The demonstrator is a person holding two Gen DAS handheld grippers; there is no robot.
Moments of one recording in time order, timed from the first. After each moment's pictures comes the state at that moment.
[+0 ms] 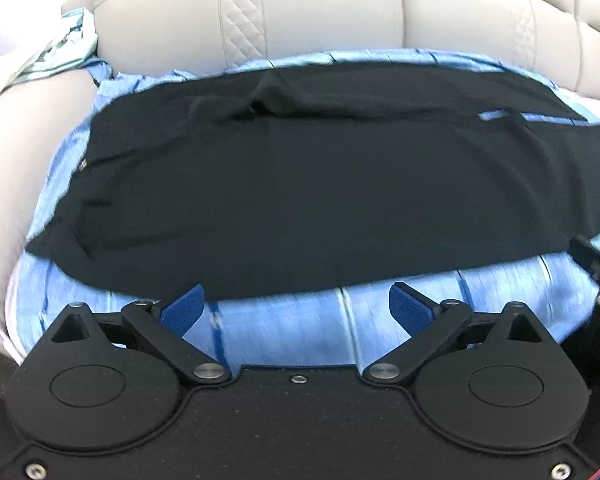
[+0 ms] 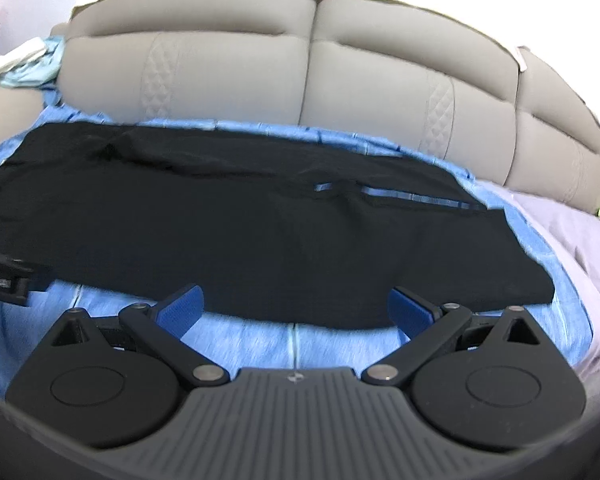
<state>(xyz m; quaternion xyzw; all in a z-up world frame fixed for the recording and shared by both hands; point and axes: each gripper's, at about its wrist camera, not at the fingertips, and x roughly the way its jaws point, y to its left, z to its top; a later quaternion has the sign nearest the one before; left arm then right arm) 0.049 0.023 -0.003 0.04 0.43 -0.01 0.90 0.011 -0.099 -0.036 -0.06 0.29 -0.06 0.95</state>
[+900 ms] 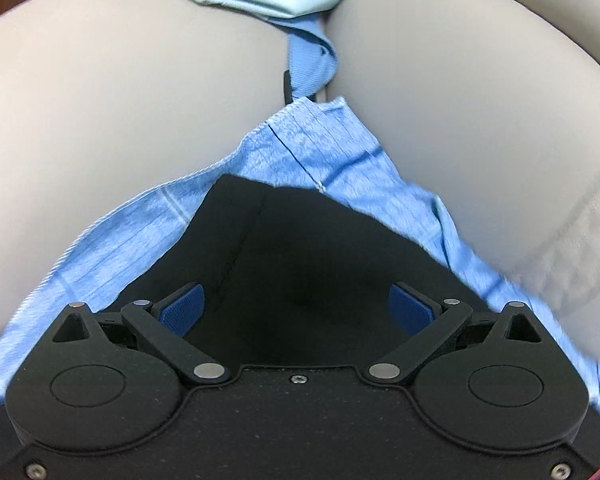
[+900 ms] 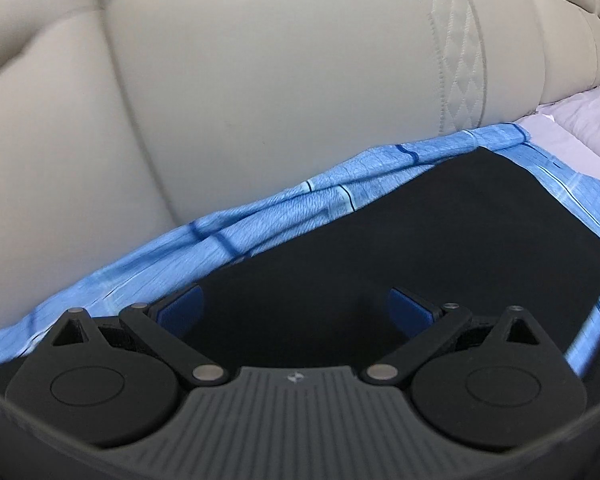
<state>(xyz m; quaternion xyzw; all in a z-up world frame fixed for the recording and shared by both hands) 0.395 0.264 -0.037 -0.24 0.41 0.30 0.83 0.447 -0.233 -0.064 0.15 0.39 -0.19 0.89</state>
